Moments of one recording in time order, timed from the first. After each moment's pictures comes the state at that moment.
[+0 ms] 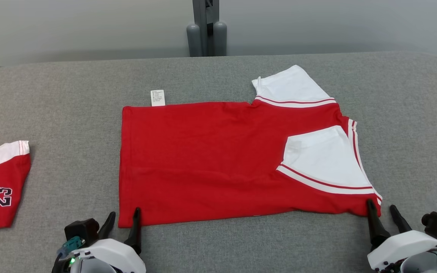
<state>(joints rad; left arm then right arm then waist) -0.16 0.07 -0.18 0.62 -0.47 -0.01 -0.15 -0.15 -0.08 -0.03 0.56 0.47 0.13 -0.14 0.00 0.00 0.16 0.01</state>
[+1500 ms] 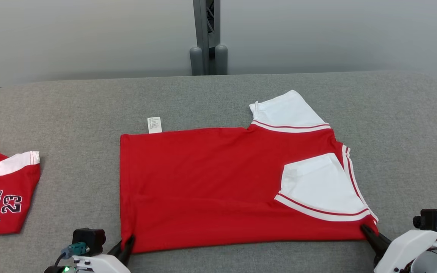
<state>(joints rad) -0.04 0.23 -0.29 0.37 -0.47 -0.01 0.11 -0.09 -0.18 0.06 0.41 0.69 0.13 0.27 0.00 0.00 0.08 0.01</state>
